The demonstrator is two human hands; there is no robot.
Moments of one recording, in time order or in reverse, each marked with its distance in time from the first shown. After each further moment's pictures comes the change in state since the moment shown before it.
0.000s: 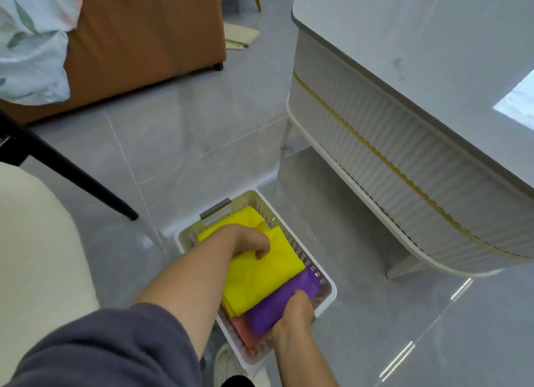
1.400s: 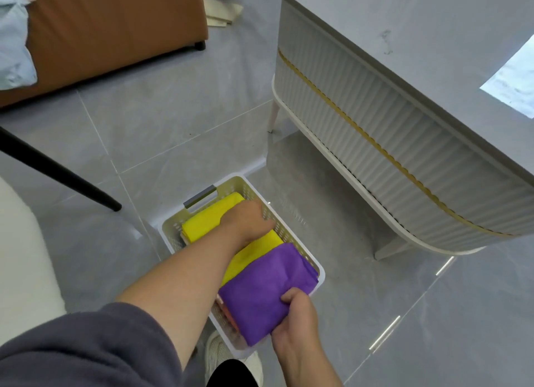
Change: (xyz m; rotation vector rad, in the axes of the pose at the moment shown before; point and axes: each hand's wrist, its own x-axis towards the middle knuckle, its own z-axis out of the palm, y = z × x) left_hand 0.029 0.014 0.019 0.028 0.456 0.220; right_hand -0.034 -0.018 -0.037 -0.007 -0.199 0.124
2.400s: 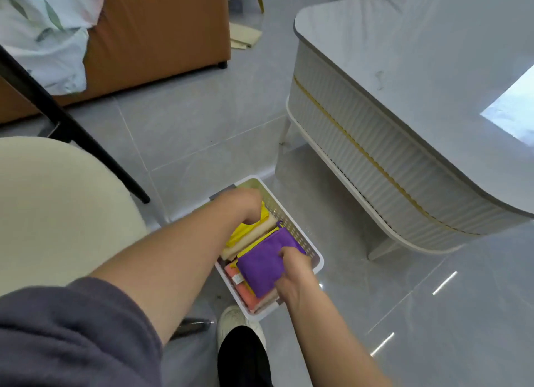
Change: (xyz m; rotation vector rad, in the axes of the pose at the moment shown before) left_hand -0.073 0.008 -0.067 0.508 -0.016 0.031; right_hand -0.080 -0.028 0.042 -0.407 -0.049 -0.076
